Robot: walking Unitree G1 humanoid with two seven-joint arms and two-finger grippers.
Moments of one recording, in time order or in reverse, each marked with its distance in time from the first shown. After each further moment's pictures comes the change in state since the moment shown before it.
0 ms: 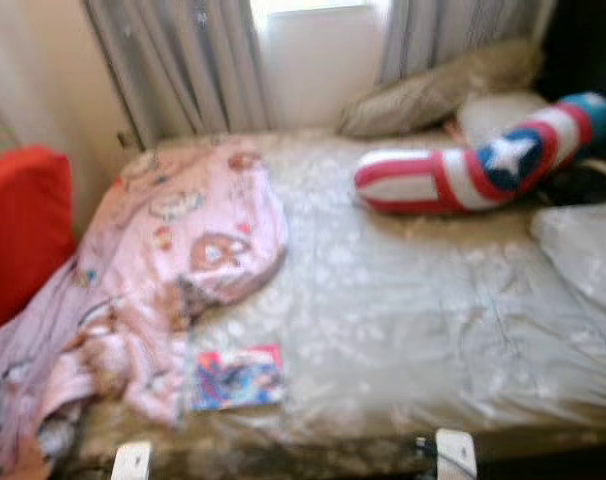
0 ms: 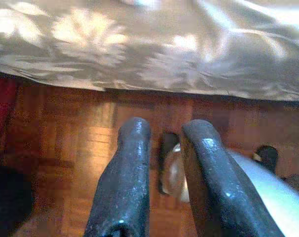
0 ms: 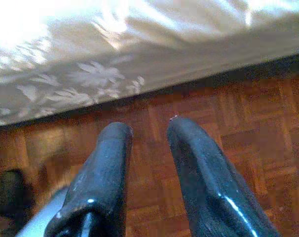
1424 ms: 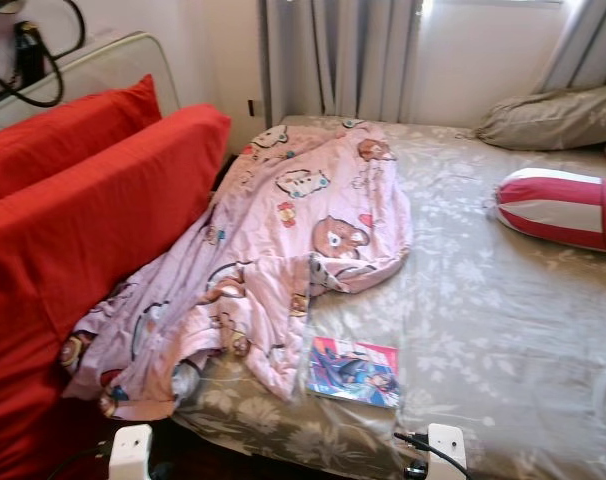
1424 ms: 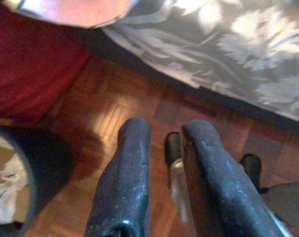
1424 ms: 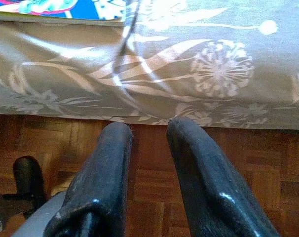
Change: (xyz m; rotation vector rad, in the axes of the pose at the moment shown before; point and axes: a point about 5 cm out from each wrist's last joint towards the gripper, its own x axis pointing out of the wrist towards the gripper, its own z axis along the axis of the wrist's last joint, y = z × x) left arm 0.005 -0.005 0.022 -0.013 -0.055 -0.002; right arm 0.001 0.010 0.004 0.020 -0.022 0.033
